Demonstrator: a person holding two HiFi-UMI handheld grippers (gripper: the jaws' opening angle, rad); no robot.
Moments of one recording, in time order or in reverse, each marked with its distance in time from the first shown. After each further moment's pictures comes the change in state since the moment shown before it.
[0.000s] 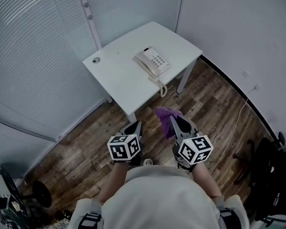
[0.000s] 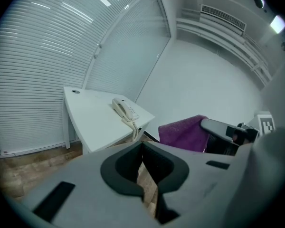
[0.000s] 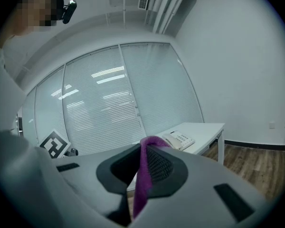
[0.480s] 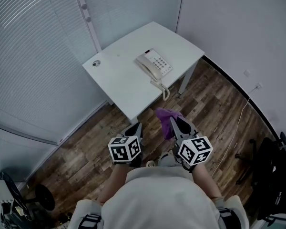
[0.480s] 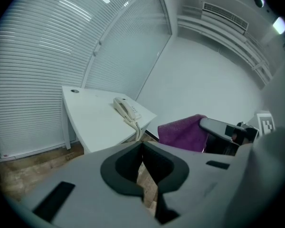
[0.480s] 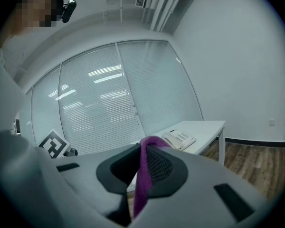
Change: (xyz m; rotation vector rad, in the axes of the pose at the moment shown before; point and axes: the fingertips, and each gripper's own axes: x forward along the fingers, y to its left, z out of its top) left arm 0.018 0.020 0.010 0.007 0.031 -0.002; right arm 0.030 -0.006 -0.004 0.024 0.011 -0.016
